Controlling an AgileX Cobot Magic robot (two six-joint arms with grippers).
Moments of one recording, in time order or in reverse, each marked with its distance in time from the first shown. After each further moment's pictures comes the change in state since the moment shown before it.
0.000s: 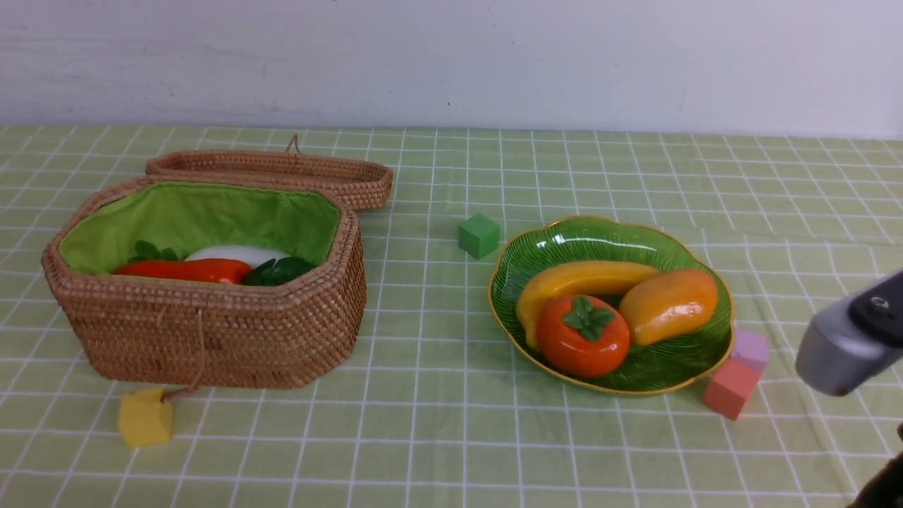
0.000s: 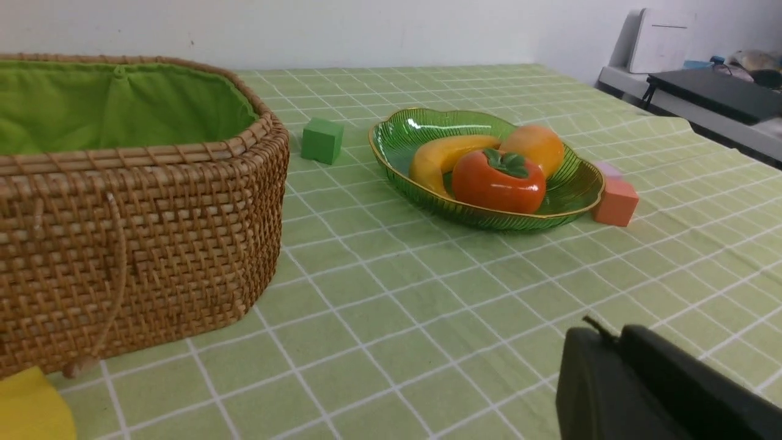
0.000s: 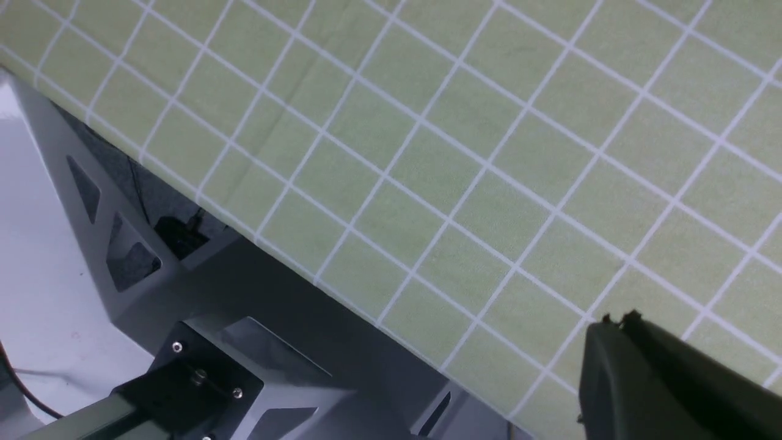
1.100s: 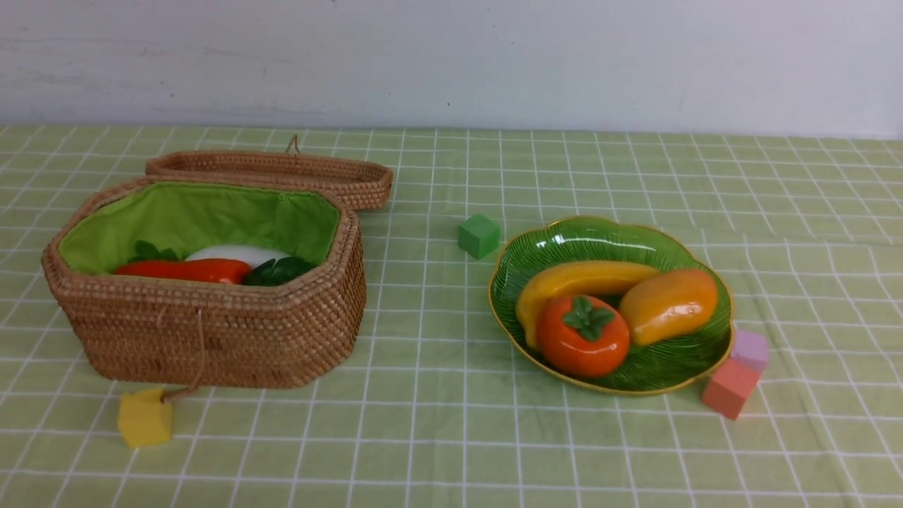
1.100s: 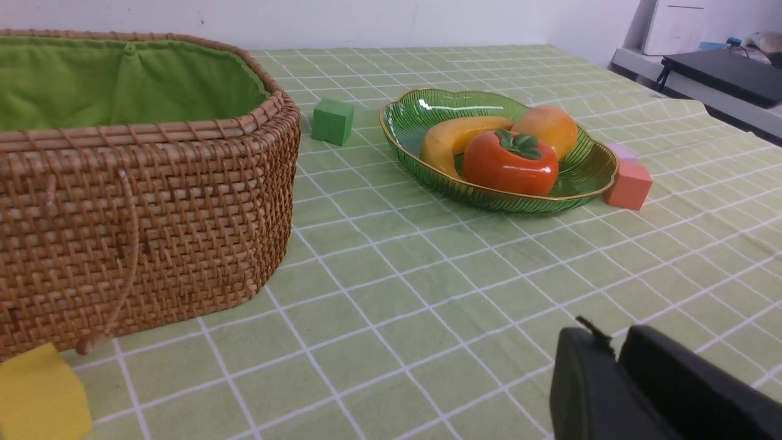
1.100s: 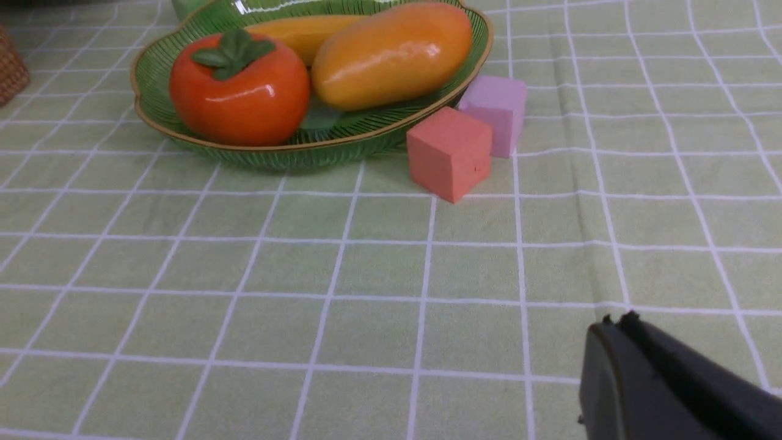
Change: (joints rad) right arm -0.597 -0.969 1.001 -0.100 -0.828 -0.104; left arm 0.000 0.000 0.000 0.000 0.025 0.000
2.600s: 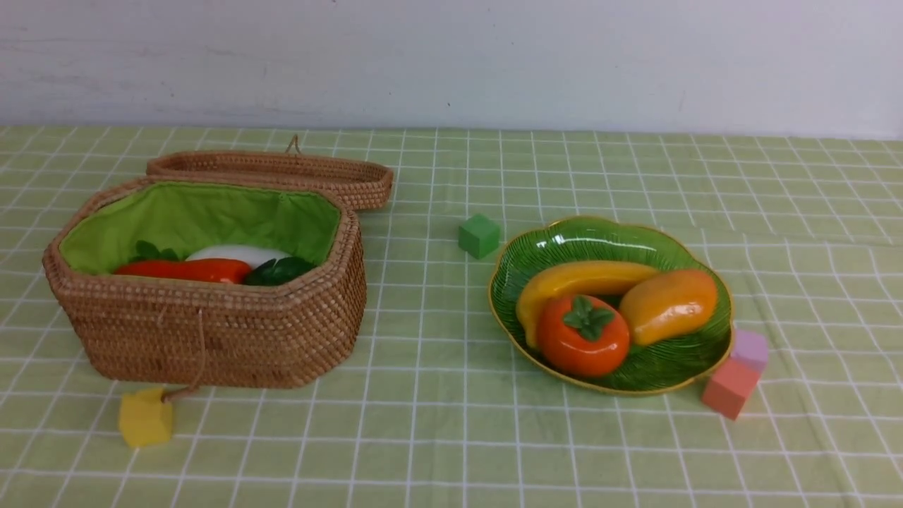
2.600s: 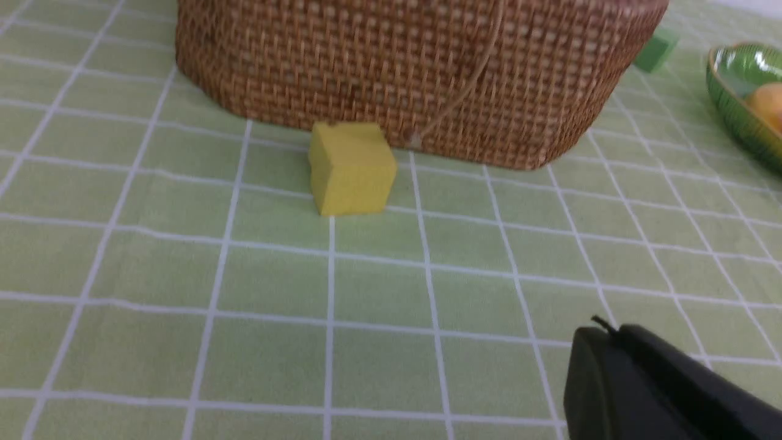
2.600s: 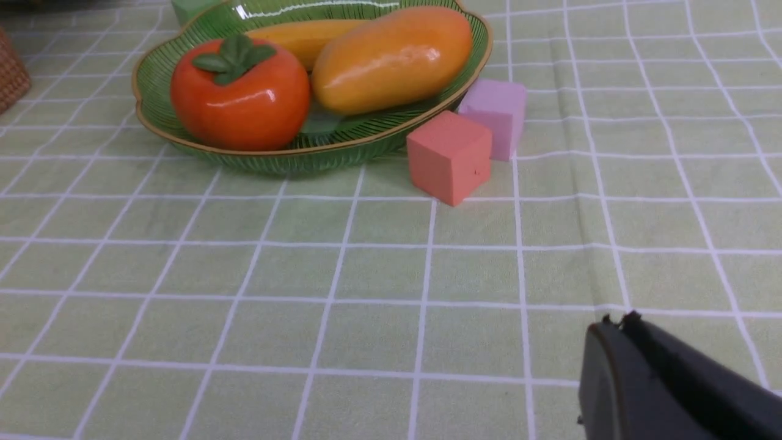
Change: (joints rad) right arm 0.000 0.000 0.001 0.000 -0.006 0.002; left arm 0.596 0.000 0.098 -0.436 0.080 0.301
